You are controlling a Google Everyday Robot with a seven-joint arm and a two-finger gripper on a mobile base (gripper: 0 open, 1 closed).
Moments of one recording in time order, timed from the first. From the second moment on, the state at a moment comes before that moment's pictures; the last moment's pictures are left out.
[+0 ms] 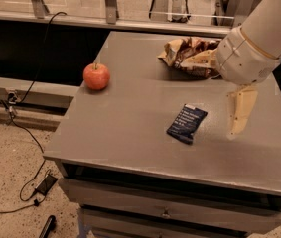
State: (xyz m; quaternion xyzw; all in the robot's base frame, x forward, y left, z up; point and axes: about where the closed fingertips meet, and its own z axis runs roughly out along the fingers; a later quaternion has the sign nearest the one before) arm 0.463 -0.150 0.920 -0.81 0.55 0.06 0.20
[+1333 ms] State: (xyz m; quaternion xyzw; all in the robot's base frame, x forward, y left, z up) arm 0.493 -0.171 0.873 -0.85 0.49 -0.04 0.20
